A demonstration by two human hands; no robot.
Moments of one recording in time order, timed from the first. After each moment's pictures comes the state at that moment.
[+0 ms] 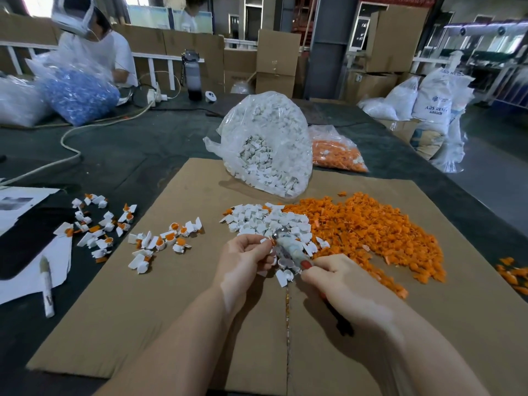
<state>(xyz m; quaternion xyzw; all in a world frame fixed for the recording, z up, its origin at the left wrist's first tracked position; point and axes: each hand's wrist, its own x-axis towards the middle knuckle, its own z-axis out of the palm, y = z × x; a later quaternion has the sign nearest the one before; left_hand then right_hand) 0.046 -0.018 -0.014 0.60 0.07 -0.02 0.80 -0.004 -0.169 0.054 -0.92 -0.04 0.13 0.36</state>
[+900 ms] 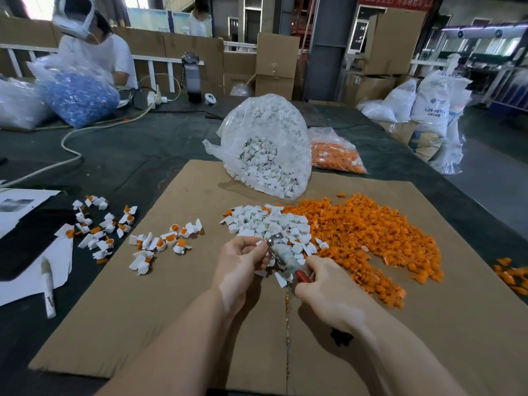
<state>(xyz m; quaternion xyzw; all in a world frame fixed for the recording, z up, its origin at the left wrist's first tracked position) 0.044 -0.017 -0.013 0.60 0.08 0.00 0.80 -0.004 -0.155 0.043 -0.94 -0.02 0.13 0.32</state>
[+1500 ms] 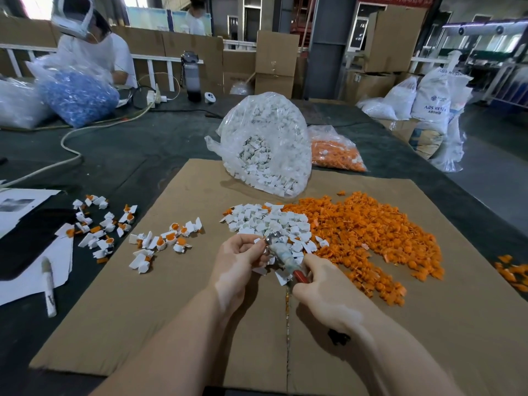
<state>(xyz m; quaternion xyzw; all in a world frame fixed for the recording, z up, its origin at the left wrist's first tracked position) 0.041 -0.013 -0.009 0.56 0.08 -0.02 0.82 -0.006 -0.153 0.039 -0.94 -0.02 0.13 0.33</state>
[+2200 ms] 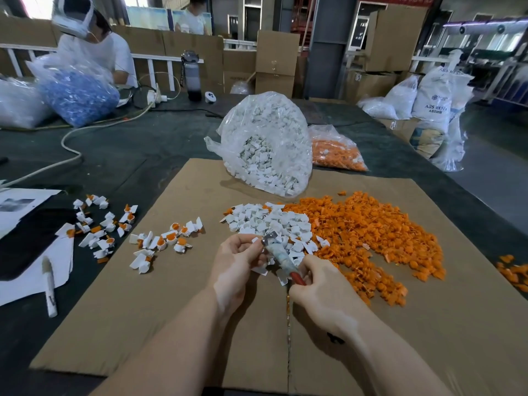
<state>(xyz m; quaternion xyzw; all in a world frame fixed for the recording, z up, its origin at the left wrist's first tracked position) 0.044 -0.012 -0.013 0.54 0.09 -0.01 0.84 -0.005 -0.152 0.026 -0.93 -0.02 0.08 0.36</state>
